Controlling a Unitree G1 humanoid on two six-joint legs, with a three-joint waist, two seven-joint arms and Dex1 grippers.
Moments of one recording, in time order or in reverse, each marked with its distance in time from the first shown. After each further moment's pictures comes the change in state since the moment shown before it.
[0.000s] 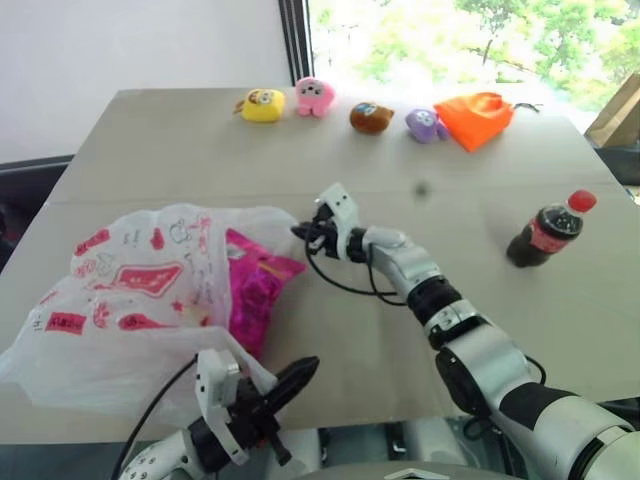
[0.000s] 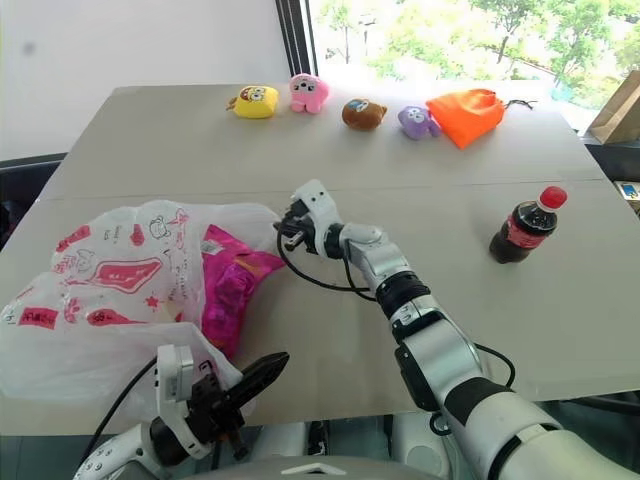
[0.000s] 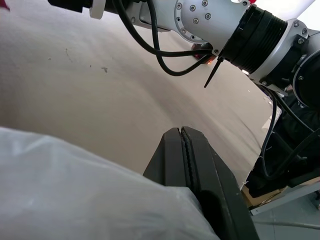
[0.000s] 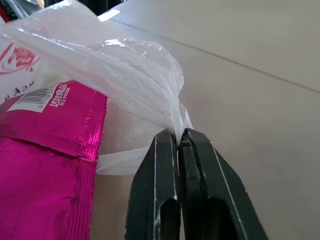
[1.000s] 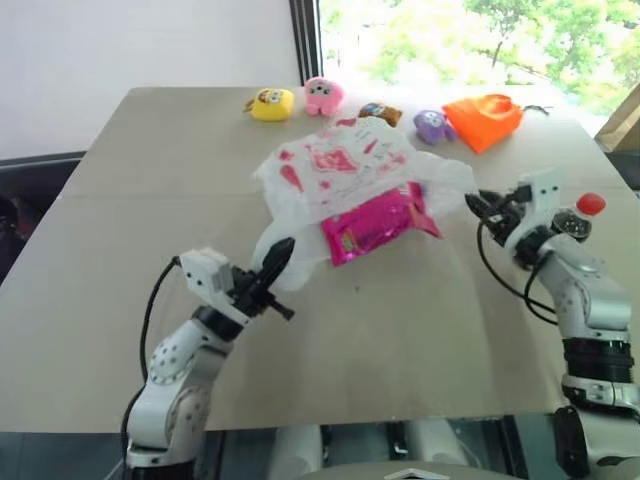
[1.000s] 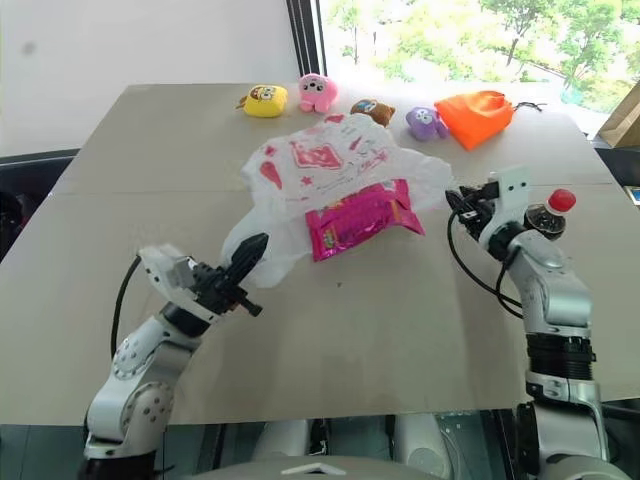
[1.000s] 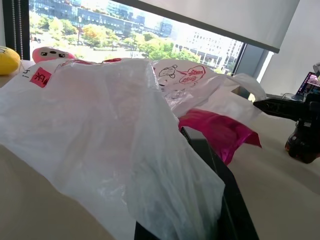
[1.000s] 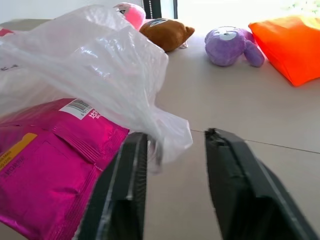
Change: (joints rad) left arm -0.642 -0.158 0.062 0.270 0.147 -0.095 0.191; right arm 0.554 -0.534 -0.368 -0.922 0.140 0.313 -0.153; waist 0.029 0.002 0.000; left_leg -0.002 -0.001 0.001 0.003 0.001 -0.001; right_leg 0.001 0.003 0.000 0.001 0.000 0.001
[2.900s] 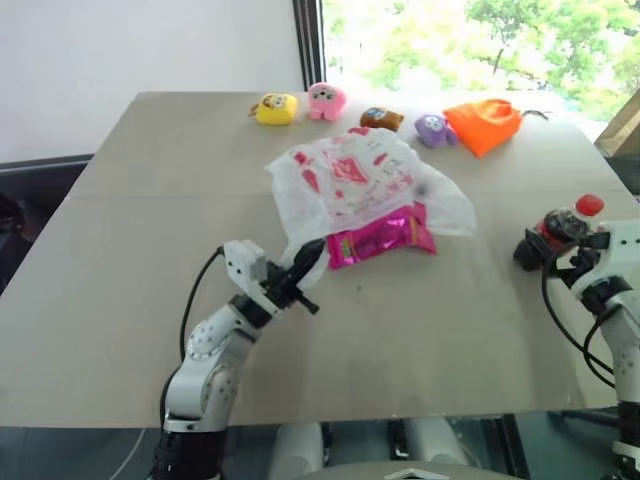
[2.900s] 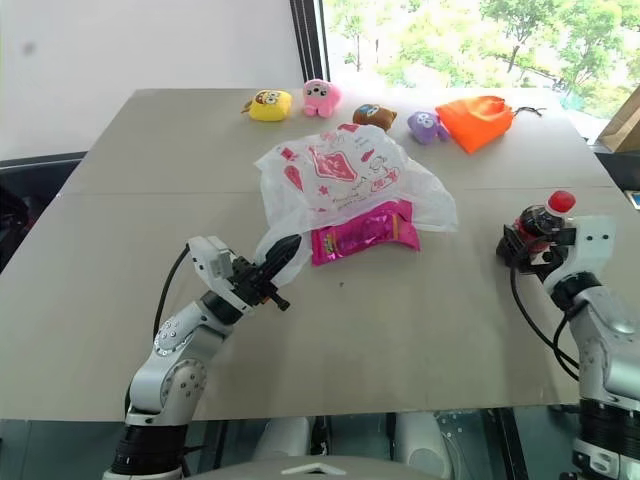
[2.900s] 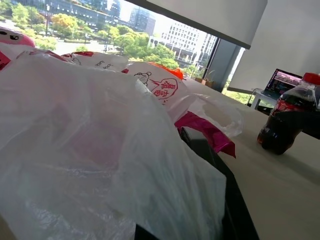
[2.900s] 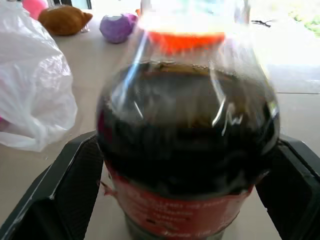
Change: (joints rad) left arm -0.079 -0.048 -0.073 0.135 0.051 -0.008 -0.088; right arm 0.275 -0.065 -0.202 -0.005 0.026 -0.118 -0.108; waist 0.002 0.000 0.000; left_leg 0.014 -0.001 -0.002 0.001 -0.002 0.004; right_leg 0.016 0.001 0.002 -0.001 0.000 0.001
